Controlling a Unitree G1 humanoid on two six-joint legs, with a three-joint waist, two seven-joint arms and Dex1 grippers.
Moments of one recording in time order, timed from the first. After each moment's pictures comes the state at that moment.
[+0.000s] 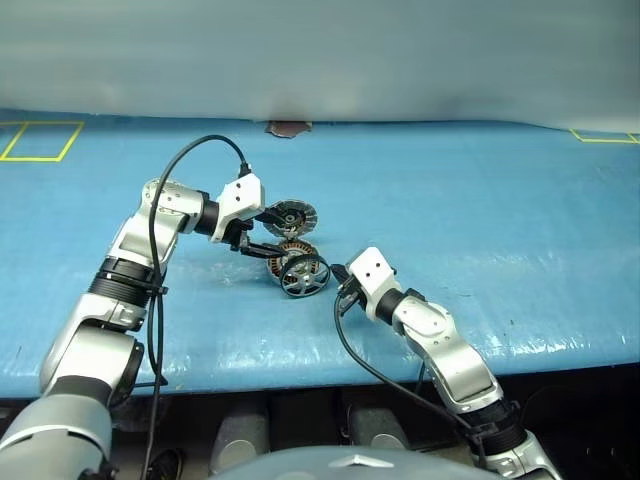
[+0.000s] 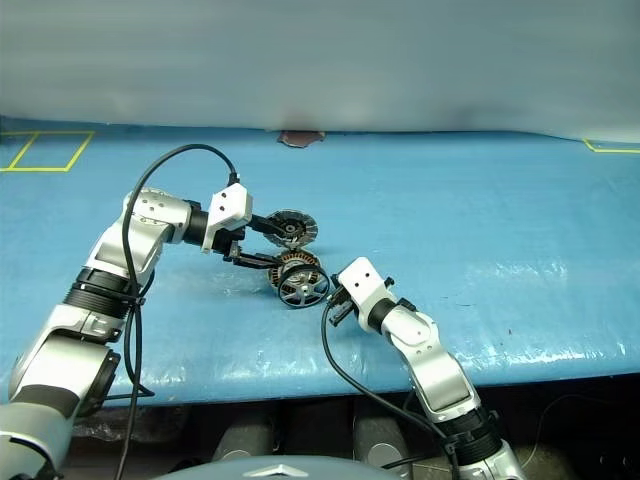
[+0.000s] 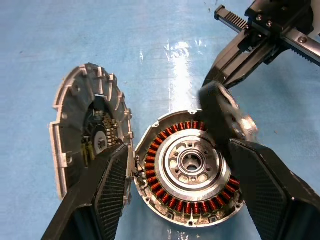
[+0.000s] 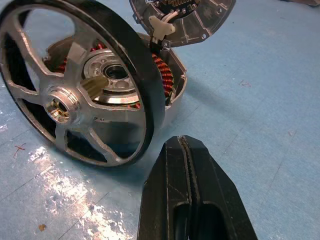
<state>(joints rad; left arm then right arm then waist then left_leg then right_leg) -0.76 0.60 -0.25 0.36 -0.11 0.25 -1.33 -0.09 -0.28 0.30 -0.24 0.00 0.42 0.41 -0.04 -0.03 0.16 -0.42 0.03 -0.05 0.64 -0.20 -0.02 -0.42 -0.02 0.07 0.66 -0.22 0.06</state>
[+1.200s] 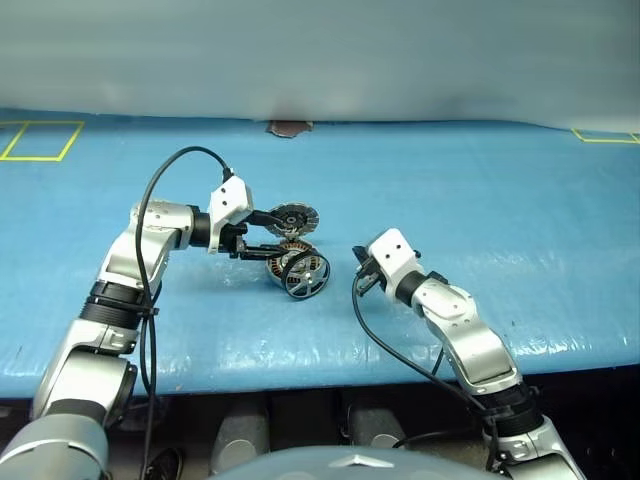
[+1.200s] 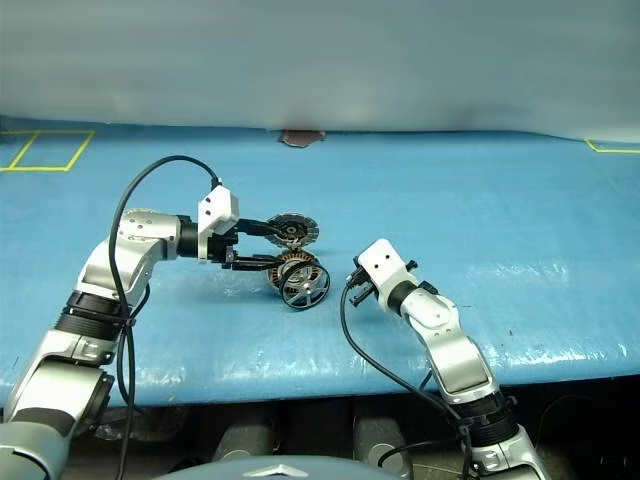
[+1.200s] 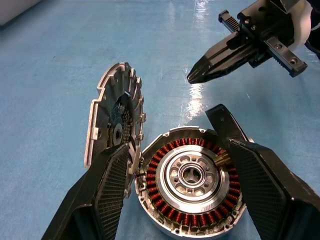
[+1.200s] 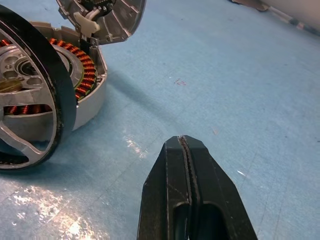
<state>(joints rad) -0.59 0.60 -0.18 0.21 -0.22 0.33 -1.23 -0.15 -0.35 0.22 -0.24 -0.01 0.46 0.41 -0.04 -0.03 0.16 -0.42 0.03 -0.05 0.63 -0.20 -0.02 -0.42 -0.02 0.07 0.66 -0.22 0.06</state>
